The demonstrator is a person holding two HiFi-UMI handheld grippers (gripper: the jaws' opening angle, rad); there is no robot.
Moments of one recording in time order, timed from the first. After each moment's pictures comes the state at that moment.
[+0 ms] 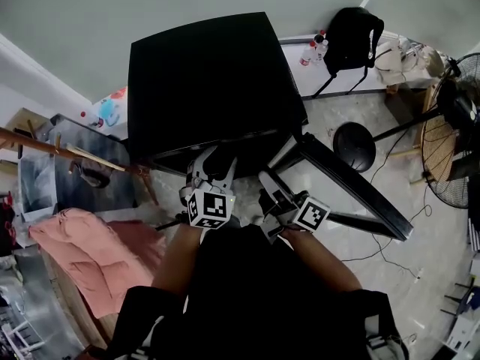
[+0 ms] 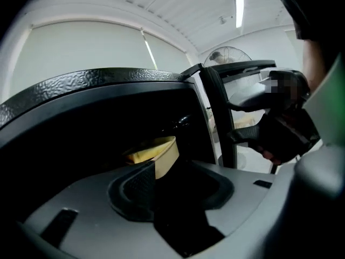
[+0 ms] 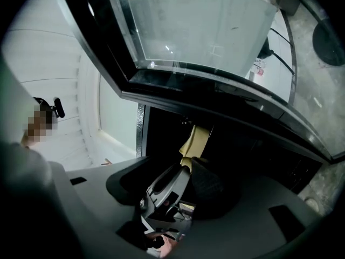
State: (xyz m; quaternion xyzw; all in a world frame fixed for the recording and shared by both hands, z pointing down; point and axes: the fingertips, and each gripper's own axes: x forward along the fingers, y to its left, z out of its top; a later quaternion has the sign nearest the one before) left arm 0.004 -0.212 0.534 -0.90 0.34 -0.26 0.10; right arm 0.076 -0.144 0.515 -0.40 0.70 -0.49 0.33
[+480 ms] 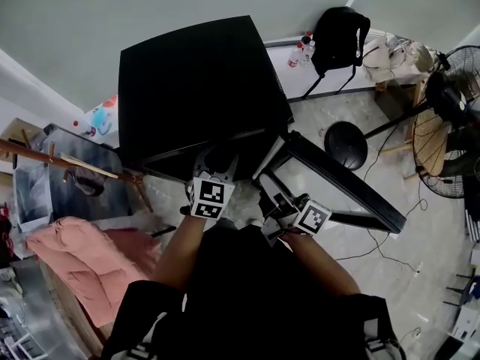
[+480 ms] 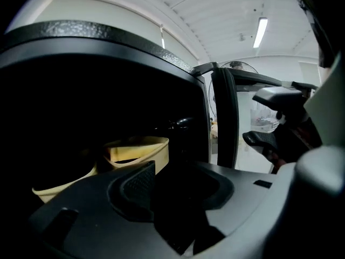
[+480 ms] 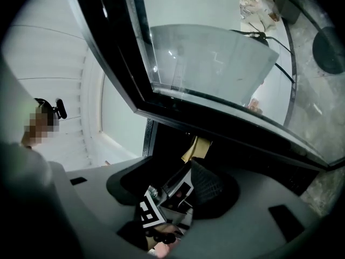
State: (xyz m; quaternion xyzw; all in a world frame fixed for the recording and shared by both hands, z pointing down) left arm 0.033 -0.223 0.552 -0.92 0.32 -0.22 0.00; right arm 0.095 -0.131 0.503 -0.42 0.70 -0.47 0.35
